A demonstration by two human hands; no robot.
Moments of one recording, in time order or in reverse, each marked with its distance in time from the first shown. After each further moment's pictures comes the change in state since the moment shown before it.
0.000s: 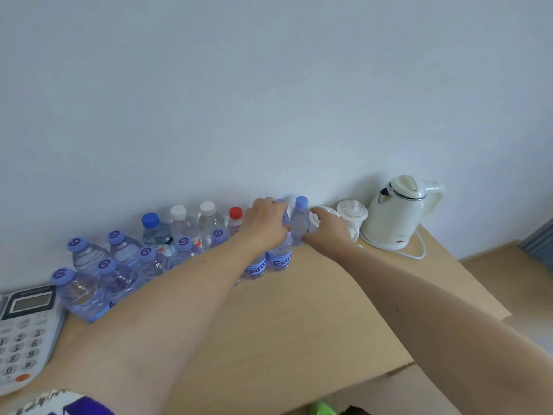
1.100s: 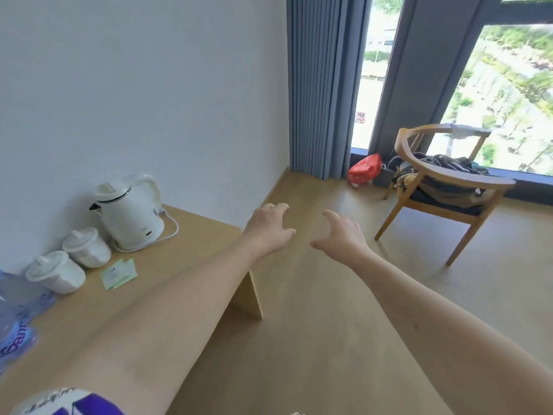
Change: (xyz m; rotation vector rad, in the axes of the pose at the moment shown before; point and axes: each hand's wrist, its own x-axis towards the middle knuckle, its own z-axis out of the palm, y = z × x) left_hand -0.167 0.529 0.144 -0.101 -0.371 0.699; right_hand -0.392 0.377 -0.267 -0.022 0.485 0.694
